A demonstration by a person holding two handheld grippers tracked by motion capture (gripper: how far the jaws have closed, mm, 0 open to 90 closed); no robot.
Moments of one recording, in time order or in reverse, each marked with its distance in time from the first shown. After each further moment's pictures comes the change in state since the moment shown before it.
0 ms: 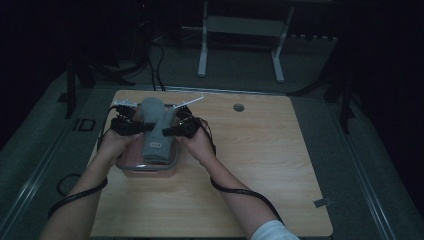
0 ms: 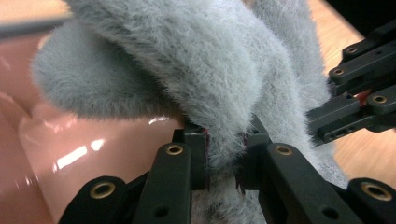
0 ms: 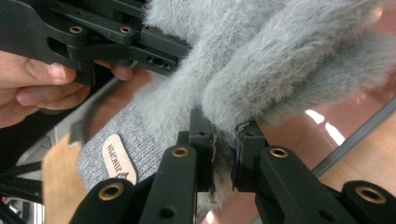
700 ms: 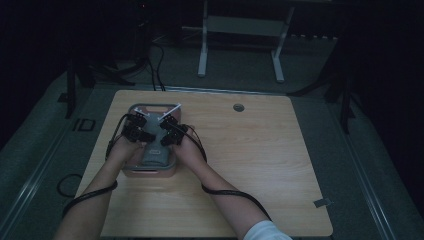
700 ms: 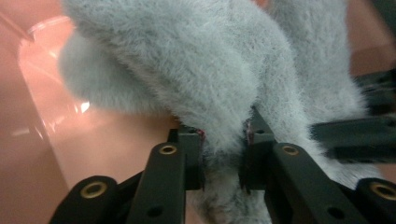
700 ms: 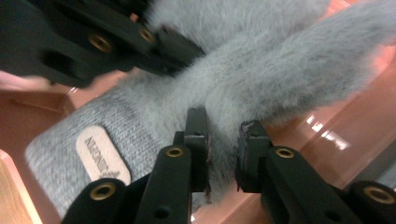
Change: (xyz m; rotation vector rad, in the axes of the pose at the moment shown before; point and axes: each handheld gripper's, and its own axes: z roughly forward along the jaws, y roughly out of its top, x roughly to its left) left arm 0.003 -0.012 0.049 0.253 0.196 -0.020; right arm 0.011 -0.004 0.054 0.220 -0.245 -0.065
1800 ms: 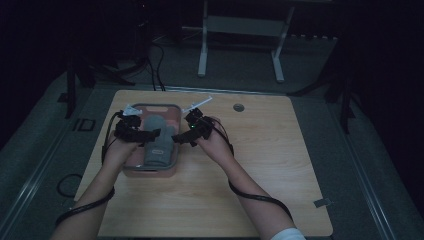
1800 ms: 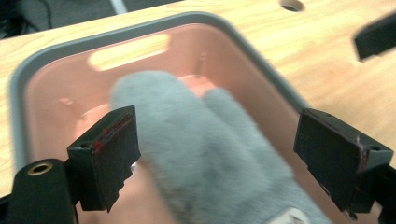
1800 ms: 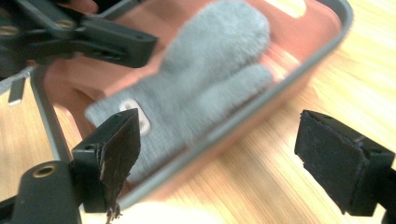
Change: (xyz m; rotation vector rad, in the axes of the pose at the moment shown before) left arm -0.032 -0.014 -0.059 -0.353 0.034 0.087; right arm -0.032 -0.032 -0.088 -0.193 0.055 -0.080
